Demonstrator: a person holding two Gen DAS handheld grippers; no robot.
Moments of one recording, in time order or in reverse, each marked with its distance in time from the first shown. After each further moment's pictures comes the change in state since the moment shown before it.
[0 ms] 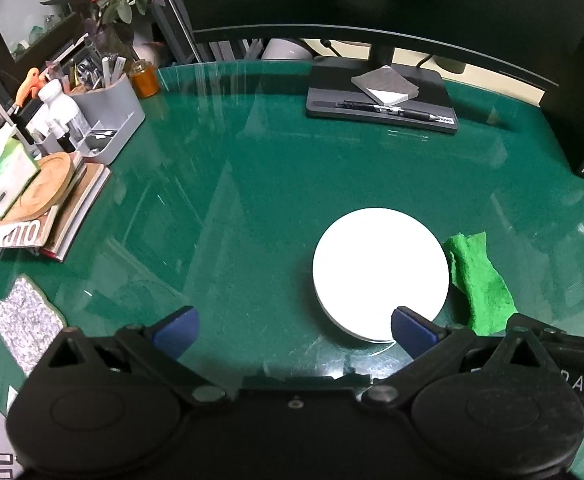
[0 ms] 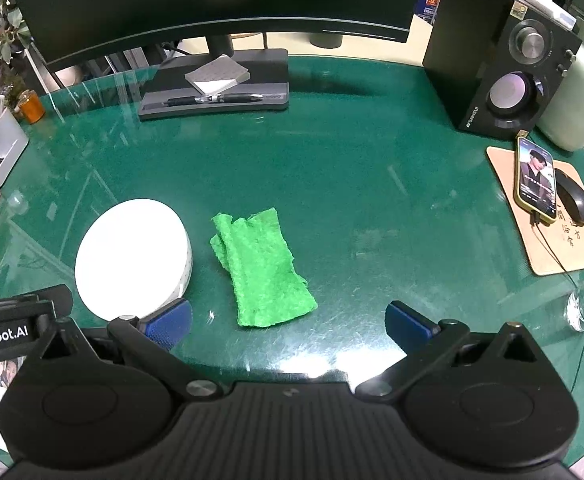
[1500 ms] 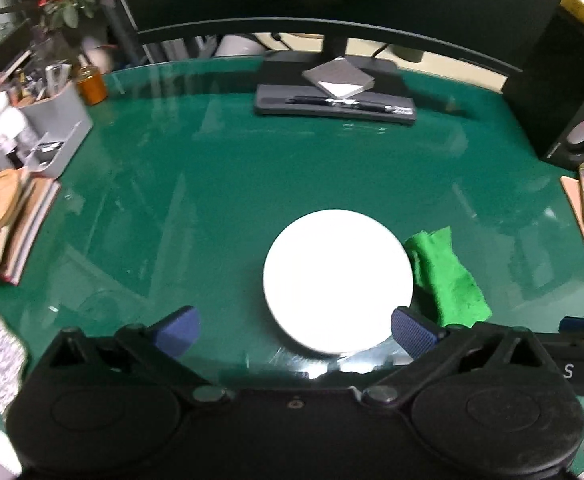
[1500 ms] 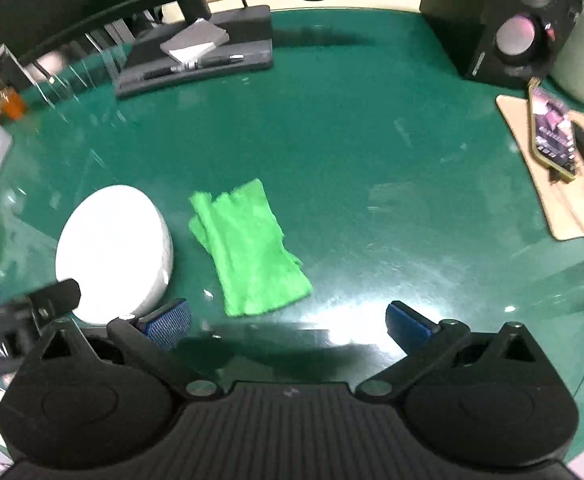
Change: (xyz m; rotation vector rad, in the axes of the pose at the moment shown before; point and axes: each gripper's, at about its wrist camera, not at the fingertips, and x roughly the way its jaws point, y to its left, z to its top) left arm 0.002 -0.004 0.000 0.040 0.011 -0.112; right arm 0.040 -0.019 0.008 0.058 0.128 0.037
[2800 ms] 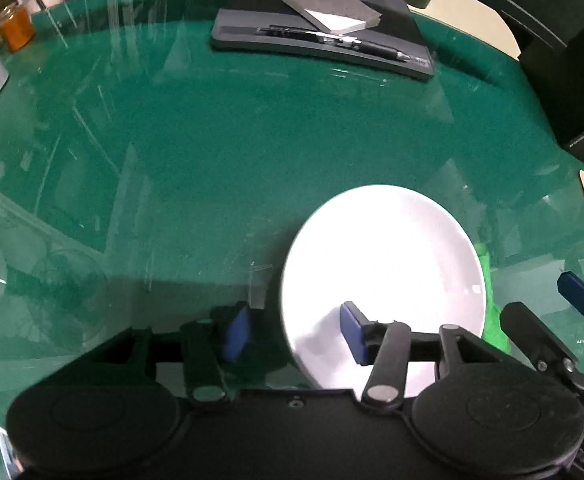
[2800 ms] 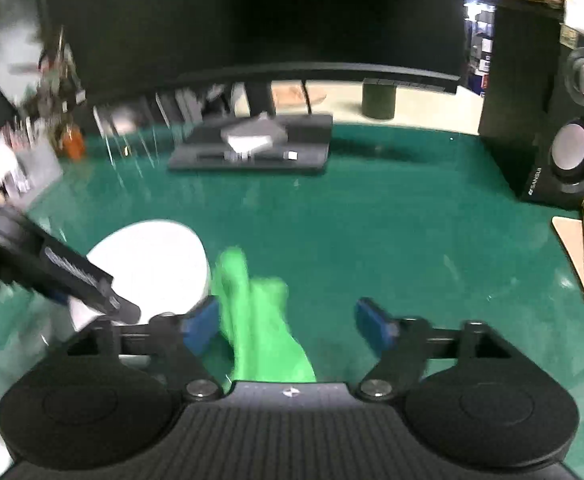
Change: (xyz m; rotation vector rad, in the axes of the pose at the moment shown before) left arm 0.104 0.010 0.048 0.002 0.219 -0.155; right arm 0.023 -0.019 -0.016 -0.149 -0.442 0.194
